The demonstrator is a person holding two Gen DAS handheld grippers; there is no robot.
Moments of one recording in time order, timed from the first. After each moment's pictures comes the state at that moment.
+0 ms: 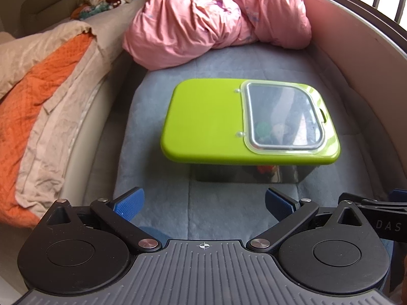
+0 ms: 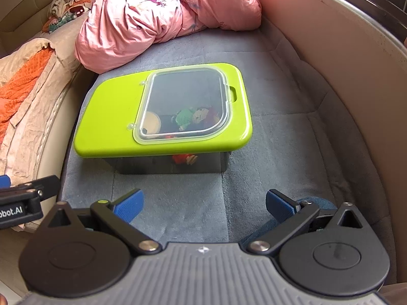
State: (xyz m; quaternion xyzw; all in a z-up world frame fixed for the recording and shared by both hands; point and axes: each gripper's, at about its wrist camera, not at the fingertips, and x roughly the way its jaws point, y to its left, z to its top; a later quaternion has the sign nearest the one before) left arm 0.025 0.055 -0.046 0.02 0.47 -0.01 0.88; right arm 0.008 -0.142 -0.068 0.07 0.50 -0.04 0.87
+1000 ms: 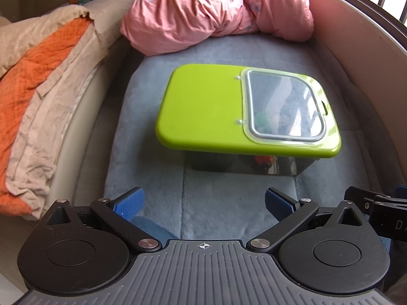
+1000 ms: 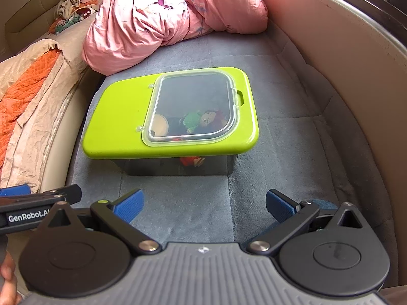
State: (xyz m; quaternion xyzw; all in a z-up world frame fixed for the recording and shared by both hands) left arm 0.028 0.060 -0.060 0.00 0.49 -0.02 0.87; right arm 0.002 -0.135 -0.062 0.07 0.49 -0.03 0.87
